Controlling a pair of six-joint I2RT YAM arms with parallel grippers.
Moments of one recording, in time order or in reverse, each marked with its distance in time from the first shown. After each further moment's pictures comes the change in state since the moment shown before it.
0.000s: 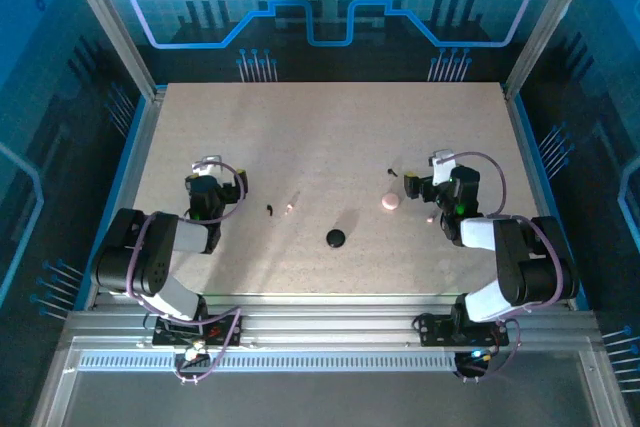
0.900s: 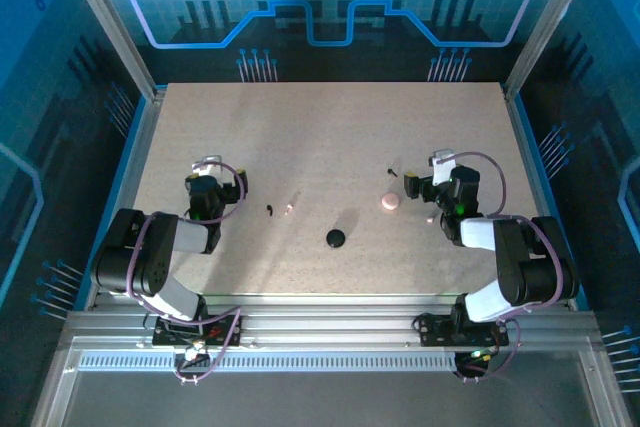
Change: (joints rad) left arm 0.000 0.000 0.000 0.001 0.000 0.000; right arm 0.000 0.000 0.001 -0.003 0.003 0.000
